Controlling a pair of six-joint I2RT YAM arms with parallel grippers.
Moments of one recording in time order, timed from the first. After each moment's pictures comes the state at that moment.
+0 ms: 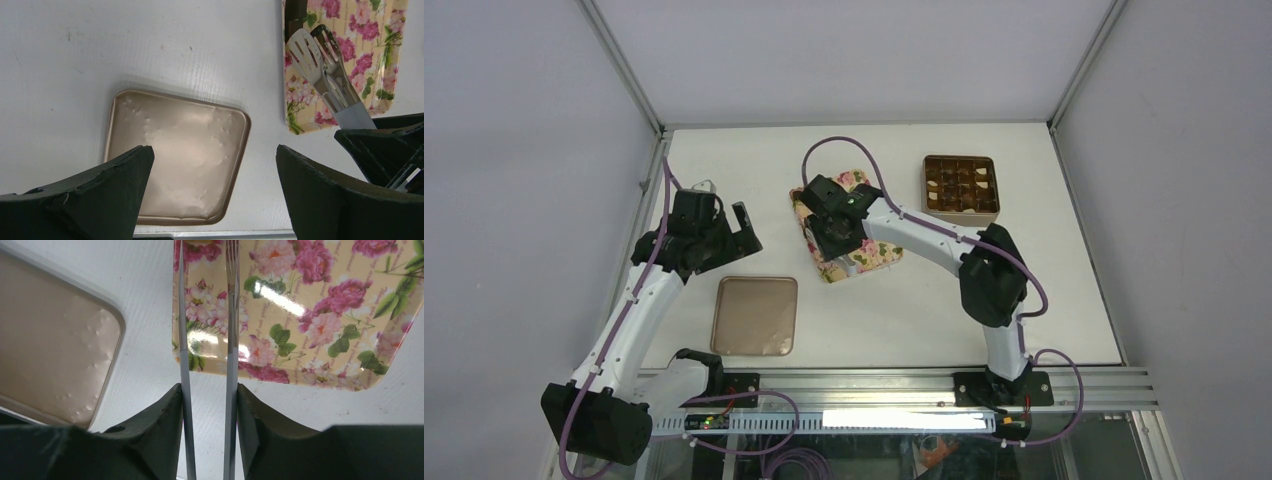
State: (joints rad) left arm -0.20 1.01 0.96 -0.84 -0.10 -0.53; right arm 0.95 1.96 1.70 -0.89 0.13 0.42
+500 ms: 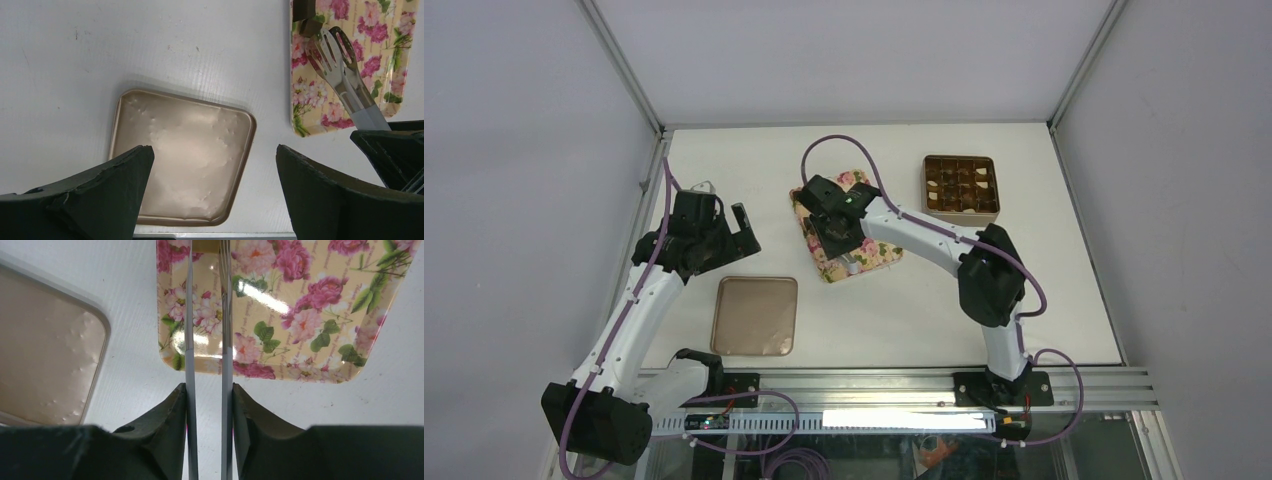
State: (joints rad) left arm -0.20 1.01 0.95 -0.85 -0.12 -0.53; right arm 0.95 1.98 1.74 -0.94 0.20 0.42
